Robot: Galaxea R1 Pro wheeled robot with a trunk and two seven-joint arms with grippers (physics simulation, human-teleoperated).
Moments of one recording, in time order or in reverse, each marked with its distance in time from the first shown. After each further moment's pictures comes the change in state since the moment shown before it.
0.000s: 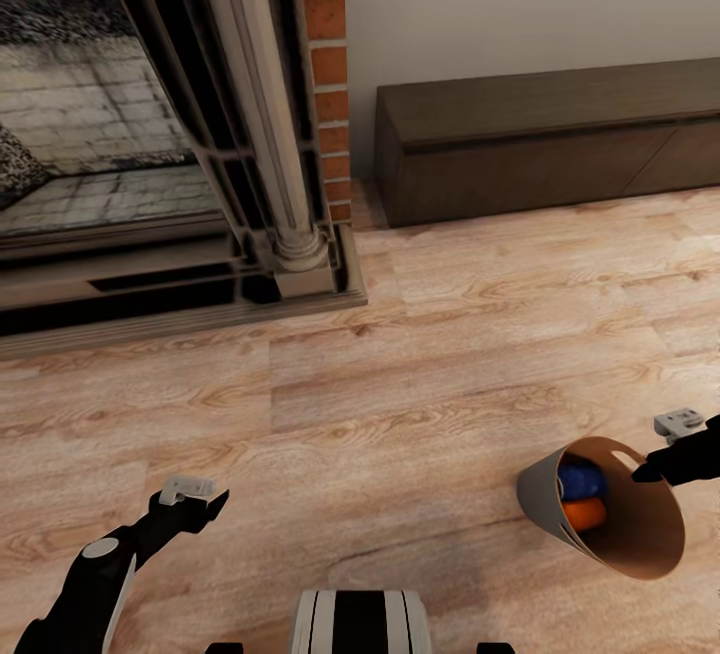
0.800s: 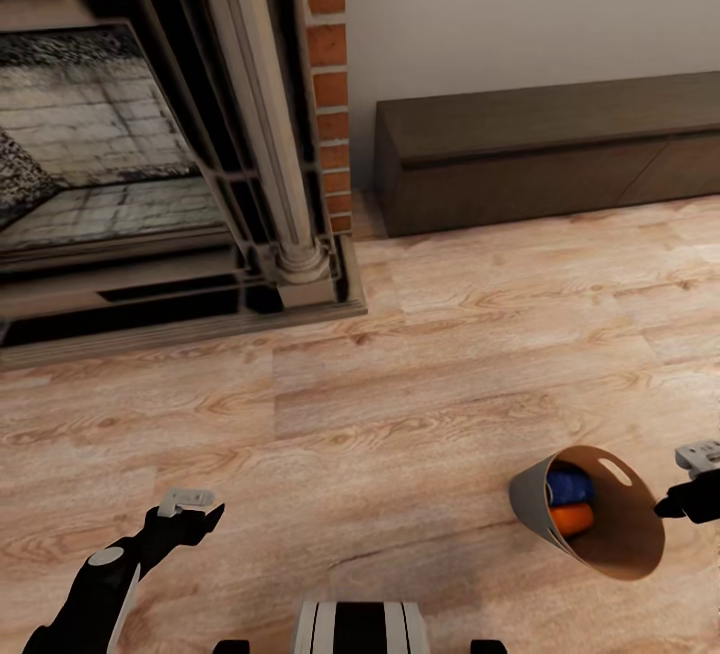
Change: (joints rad) left arm -0.003 -0.001 -0.001 0.073 0.000 0.014 0.087; right arm 0.138 0.017 -0.078 -0.089 -0.003 -0.009 -0.063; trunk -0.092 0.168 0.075
